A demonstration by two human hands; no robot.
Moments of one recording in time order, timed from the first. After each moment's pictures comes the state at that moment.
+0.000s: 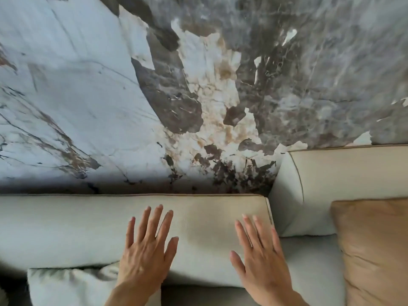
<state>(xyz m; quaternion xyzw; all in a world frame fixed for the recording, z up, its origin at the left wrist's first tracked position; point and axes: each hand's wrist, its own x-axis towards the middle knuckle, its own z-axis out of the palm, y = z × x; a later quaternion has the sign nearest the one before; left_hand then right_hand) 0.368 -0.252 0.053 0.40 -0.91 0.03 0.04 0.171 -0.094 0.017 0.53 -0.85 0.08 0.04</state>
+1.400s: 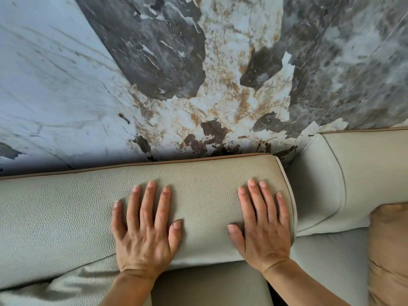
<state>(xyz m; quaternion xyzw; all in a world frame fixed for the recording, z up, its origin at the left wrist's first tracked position) 0.282 -0.361 -0.080 0.40 -0.86 0.16 0.27 0.095 -0.218 -0.074 0.49 -0.84 0.10 0.21</state>
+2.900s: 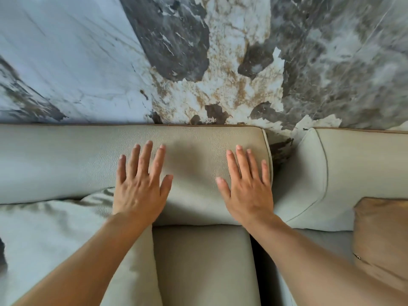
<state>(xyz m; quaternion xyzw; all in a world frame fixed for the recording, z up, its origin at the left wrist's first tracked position) 0.293 -0.332 -0.018 0.46 -0.88 0.03 0.14 0.093 -0.219 -0.035 0.53 -0.84 0.09 0.10</state>
